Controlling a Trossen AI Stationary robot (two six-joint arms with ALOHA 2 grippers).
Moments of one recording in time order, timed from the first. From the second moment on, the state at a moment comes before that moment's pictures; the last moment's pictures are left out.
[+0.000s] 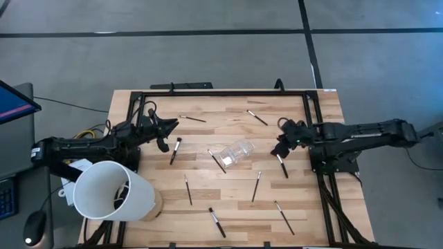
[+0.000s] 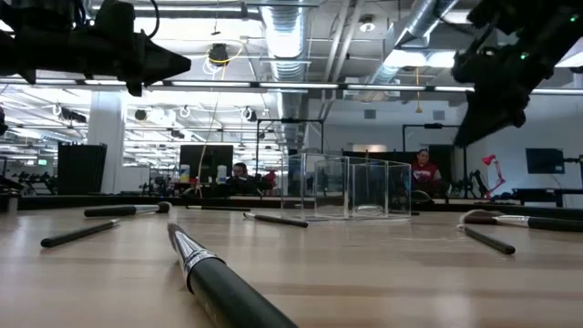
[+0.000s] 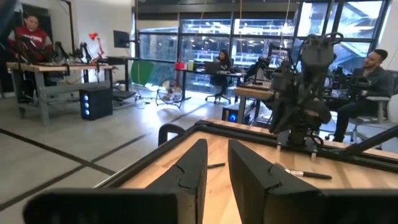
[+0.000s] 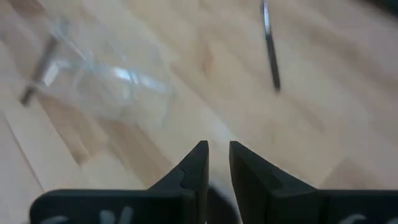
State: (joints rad) left arm 0.17 0.54 0.12 0.54 -0.21 -0.01; right arm -0.04 0.85 0.54 -0.70 0.31 0.60
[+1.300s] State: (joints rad) left arm 0.17 0.54 0.12 0.58 -0.22 -0.03; right arm 0.16 1.29 0.56 -0.77 0.15 1.02
